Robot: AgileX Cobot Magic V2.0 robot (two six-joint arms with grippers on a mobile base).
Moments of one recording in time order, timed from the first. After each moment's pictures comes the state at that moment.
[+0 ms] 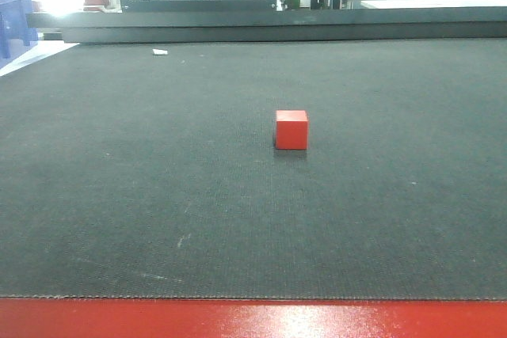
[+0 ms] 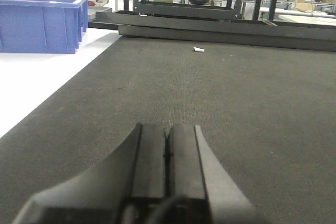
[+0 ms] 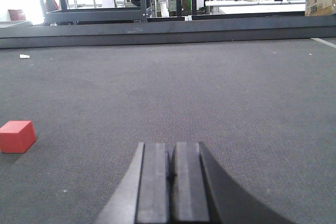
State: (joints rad) left arm -0.03 -0.01 0.03 0.00 0.01 -0.04; right arm -0.01 -0.01 0.03 0.06 0.04 0.05
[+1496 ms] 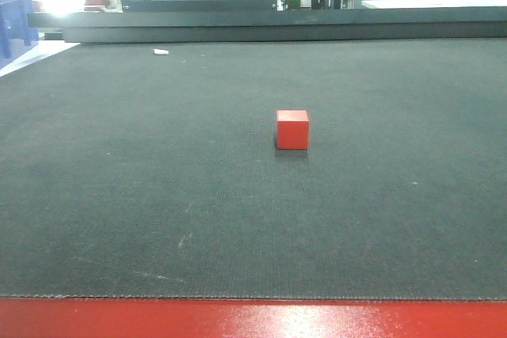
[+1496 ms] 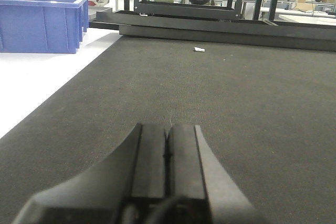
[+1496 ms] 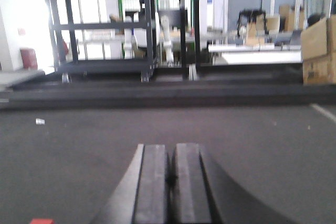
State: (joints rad) left arm -0.03 -0.01 0.03 0.00 0.01 -0.04; right arm -0.01 0.28 -0.47 0.06 0.17 0.05
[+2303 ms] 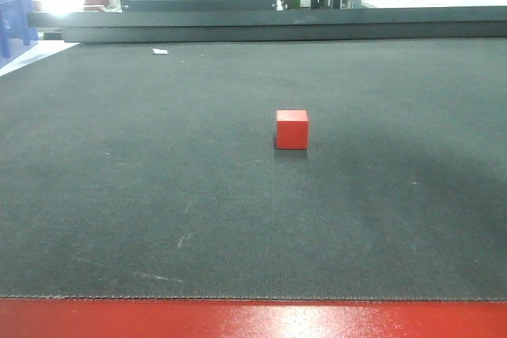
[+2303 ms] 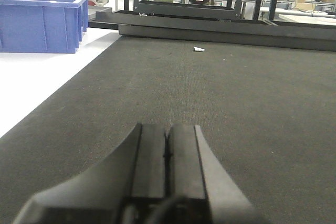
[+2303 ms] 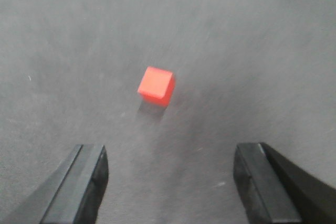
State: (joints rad) left arm -0.03 -0.01 0.03 0.00 0.01 -0.04; right arm 0.48 1.29 -1.20 -0.05 0.75 0.36
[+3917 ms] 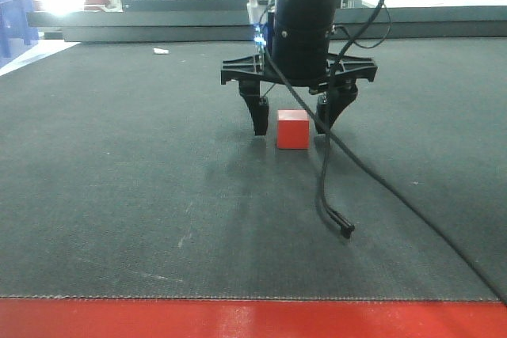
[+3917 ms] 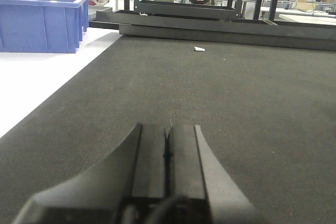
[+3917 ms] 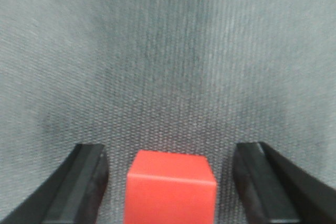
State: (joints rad) left arm -0.03 -0.01 0.03 0.00 0.01 -0.04; right arm 0.53 2.14 -1.77 -0.18 0.90 0.64
